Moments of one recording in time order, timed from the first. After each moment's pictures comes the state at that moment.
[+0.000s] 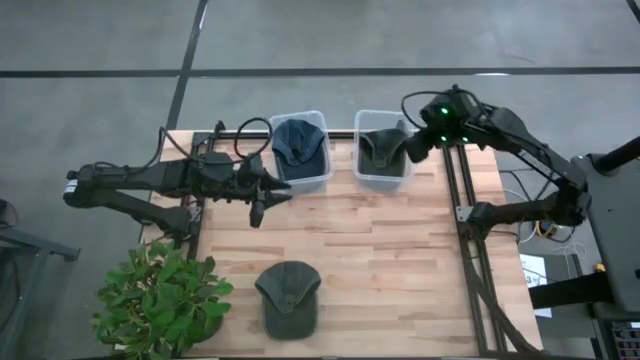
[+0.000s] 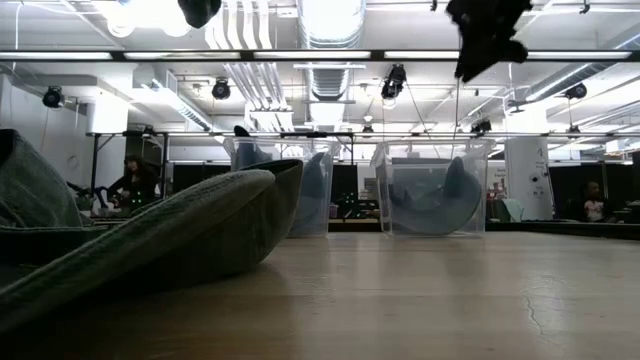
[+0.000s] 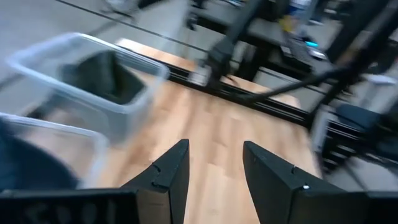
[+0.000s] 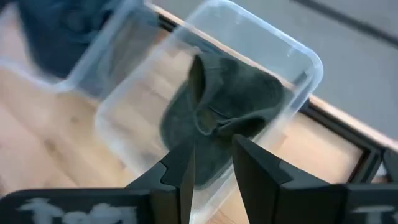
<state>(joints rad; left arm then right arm) -0.02 1.00 1.07 -0.36 -0.10 -0.33 -0.64 1.16 1.35 -1.08 0.07 0.30</state>
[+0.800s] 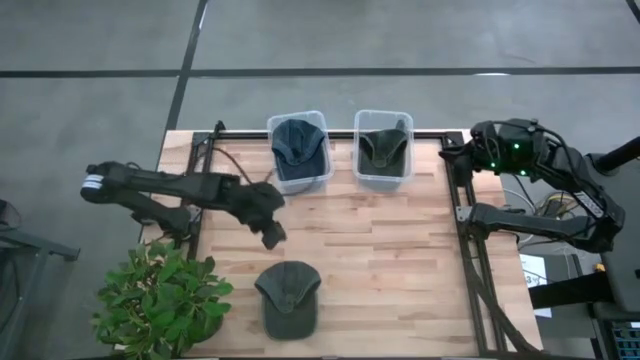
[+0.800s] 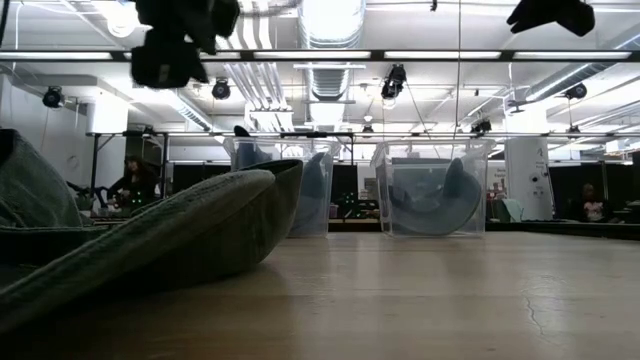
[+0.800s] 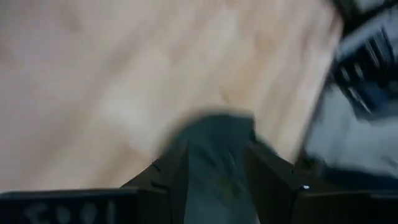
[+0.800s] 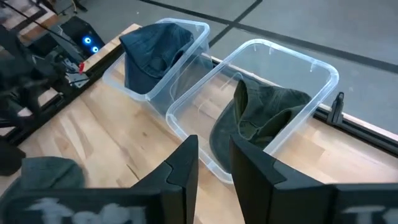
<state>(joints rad) -0.07 1.22 1.07 -0.71 0.14 -0.82 -0.50 0.67 1.18 -1.04 0.04 0.41</state>
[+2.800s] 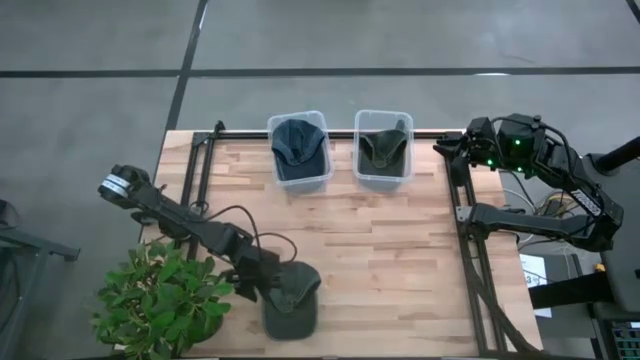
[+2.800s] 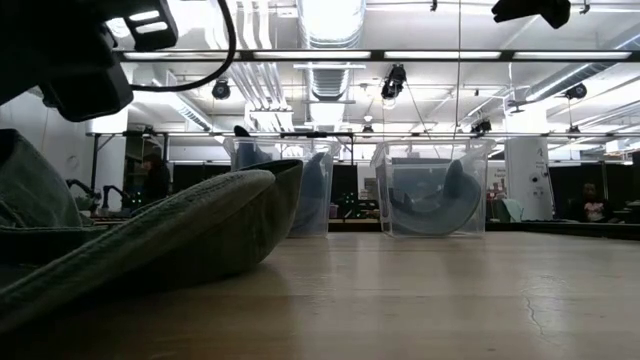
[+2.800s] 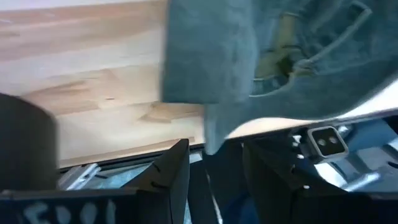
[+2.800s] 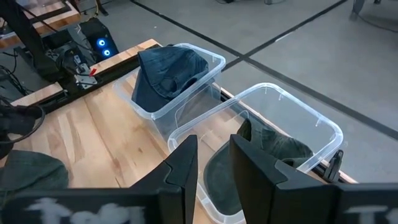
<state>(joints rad) -0.43 1.43 0.89 -0.47 0.43 -2.08 -0.50 0.69 1.17 -0.91 0.02 0.20</state>
